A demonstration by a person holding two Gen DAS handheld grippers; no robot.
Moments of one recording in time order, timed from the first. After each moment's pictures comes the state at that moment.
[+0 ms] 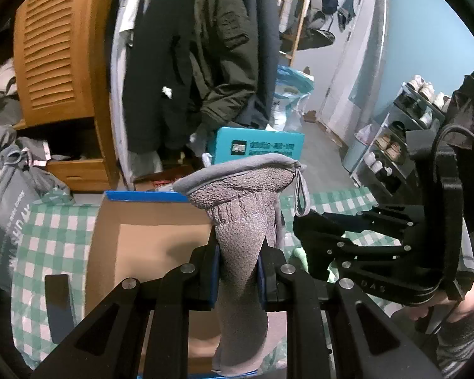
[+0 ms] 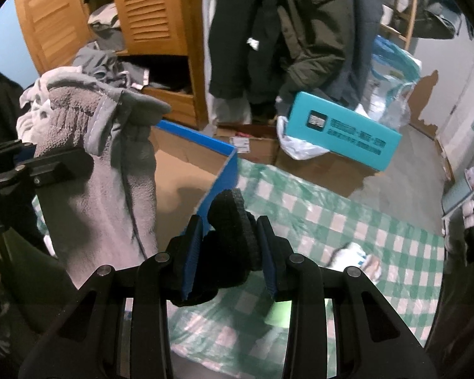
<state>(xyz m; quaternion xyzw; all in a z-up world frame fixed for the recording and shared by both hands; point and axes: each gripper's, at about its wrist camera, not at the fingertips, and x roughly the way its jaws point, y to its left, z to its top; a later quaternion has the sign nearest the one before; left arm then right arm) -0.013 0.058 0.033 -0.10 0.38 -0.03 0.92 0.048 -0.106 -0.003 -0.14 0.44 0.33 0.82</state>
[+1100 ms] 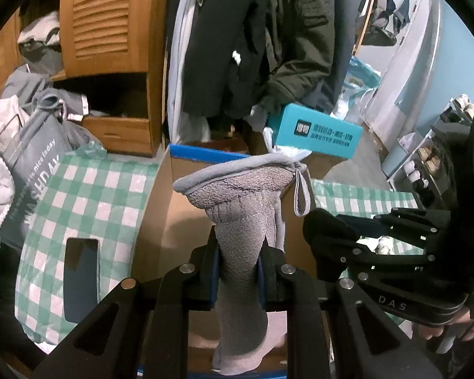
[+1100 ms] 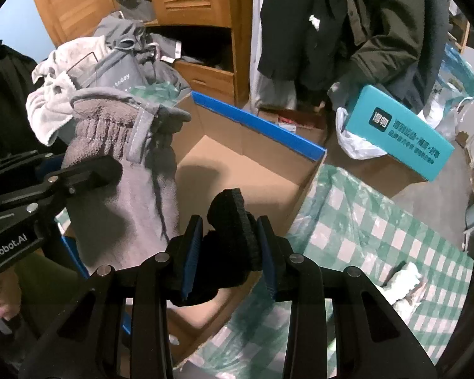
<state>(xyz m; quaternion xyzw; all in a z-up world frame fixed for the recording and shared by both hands) -0.014 0.136 -0.028 -0.14 0.43 0.05 0.89 0.049 -0.002 -0.044 -0.16 0.48 0.37 0.78</state>
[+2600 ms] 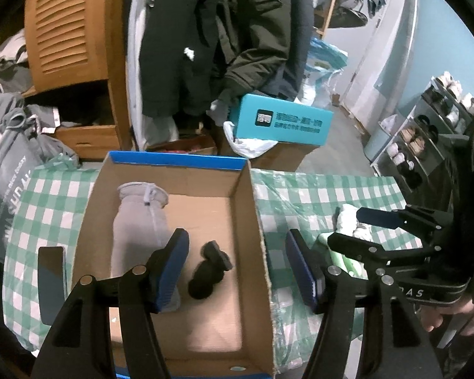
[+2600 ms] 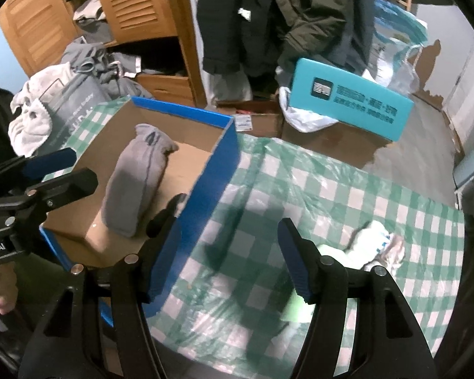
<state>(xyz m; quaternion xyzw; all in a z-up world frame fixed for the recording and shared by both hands) 0.009 0.063 -0.021 -0.11 0.44 0.01 0.89 0.066 -0.109 -0.043 -0.11 0.49 0.31 0.81</state>
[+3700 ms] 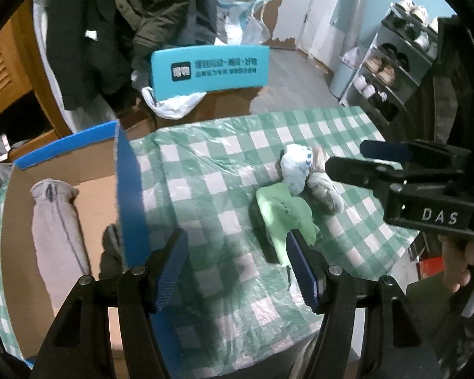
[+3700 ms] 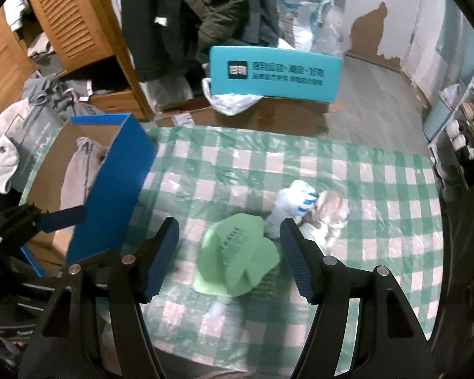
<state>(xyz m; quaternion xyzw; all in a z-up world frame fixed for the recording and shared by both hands) 0.041 -0.076 -0.069 -0.03 0.51 -0.09 0.85 0.087 -0.233 -0.056 -0.05 0.51 0.22 0.83</state>
